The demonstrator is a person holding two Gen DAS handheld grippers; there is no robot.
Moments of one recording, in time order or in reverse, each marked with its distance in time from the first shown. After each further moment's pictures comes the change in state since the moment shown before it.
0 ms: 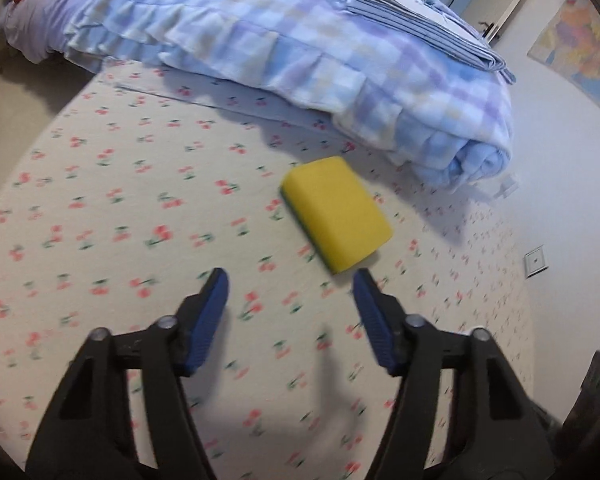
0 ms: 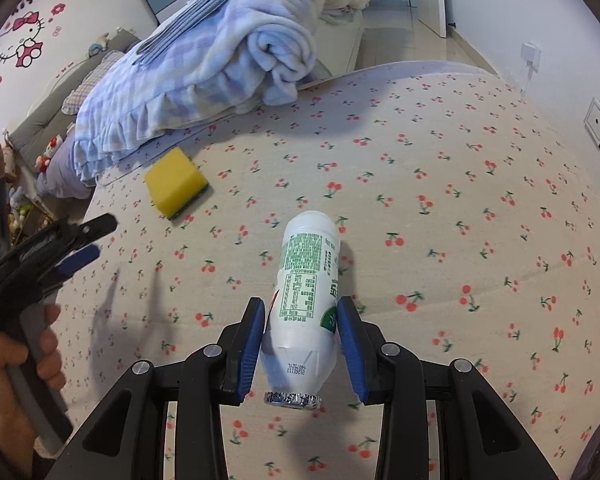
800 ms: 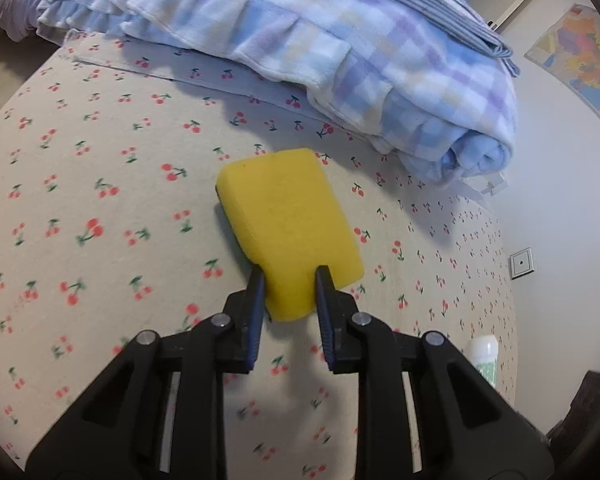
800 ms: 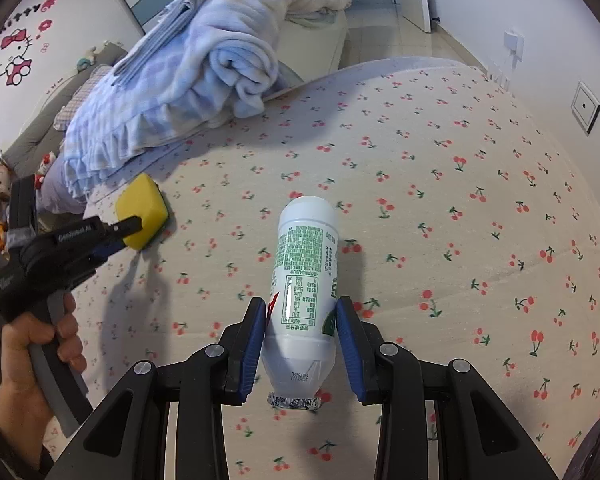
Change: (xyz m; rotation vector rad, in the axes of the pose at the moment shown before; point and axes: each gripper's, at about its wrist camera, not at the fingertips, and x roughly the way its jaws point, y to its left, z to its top) left arm 0.021 -0.017 0.004 -0.022 0.069 -0.045; right arm -0.006 -0.023 0.002 0.048 -0.013 0.006
